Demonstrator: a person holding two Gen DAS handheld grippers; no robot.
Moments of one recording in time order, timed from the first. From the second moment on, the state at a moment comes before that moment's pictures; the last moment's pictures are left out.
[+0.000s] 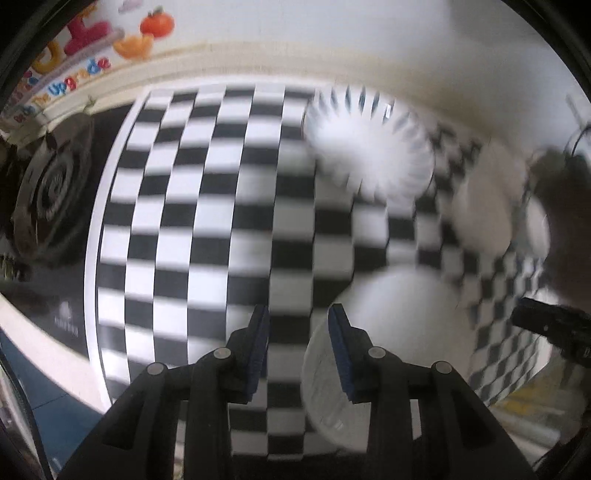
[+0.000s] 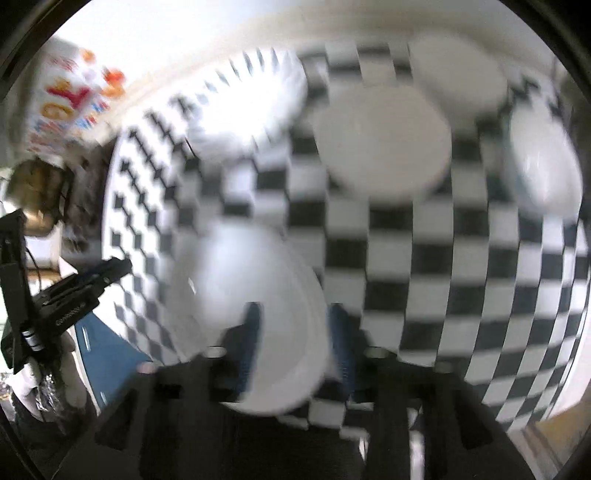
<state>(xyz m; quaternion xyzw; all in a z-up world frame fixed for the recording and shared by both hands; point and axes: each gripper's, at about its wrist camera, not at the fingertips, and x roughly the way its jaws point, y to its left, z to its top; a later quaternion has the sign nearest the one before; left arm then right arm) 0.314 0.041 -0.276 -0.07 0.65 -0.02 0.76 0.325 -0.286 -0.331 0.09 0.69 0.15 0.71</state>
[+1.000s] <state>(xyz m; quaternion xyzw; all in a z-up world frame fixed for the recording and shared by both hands) 0.509 0.038 -0.359 -0.11 0.69 -0.08 0.71 0.557 -0.245 -0.448 0.10 0.73 0.12 0.66</state>
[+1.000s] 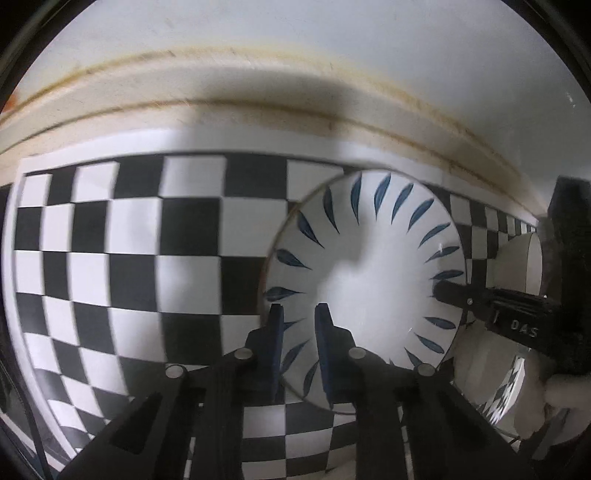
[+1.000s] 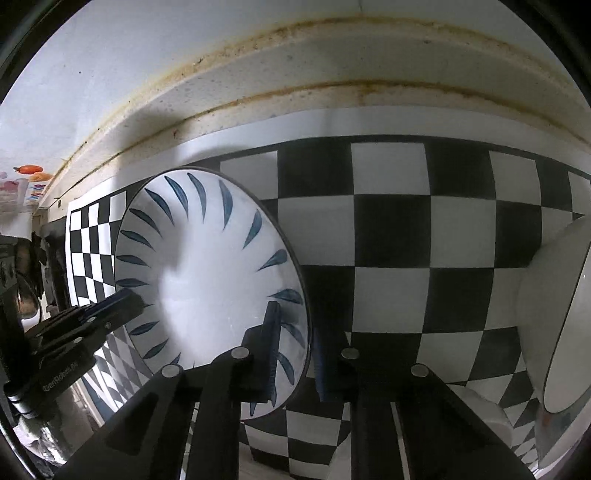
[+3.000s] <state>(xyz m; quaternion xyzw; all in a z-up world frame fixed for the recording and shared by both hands) 0.329 0.037 -0.256 -0.12 0.63 -0.12 0.76 0.349 -0.277 -0.322 0.13 0.66 0.18 0.72</state>
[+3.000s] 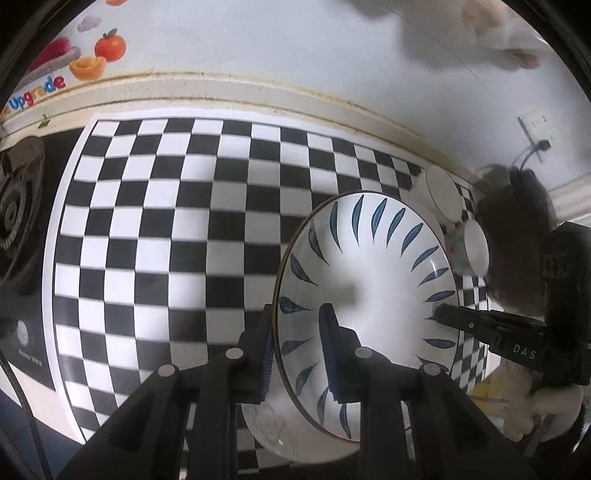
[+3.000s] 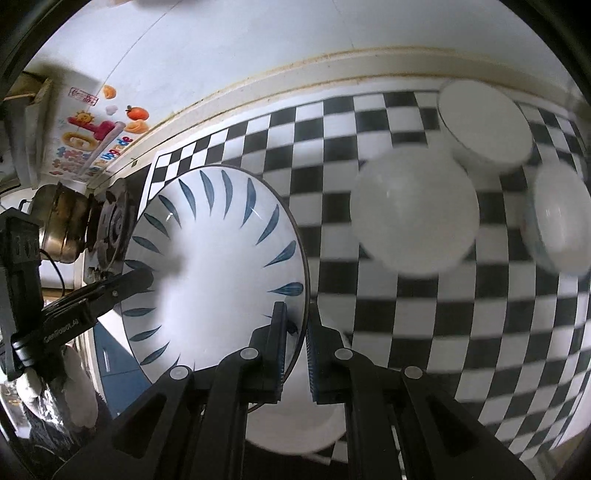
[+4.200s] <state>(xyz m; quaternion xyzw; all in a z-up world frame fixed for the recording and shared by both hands) 0.264 0.016 -0.337 -0.07 0.71 -0.09 0.70 0.269 -0.287 -0.403 0.10 0.71 0.16 0.68</state>
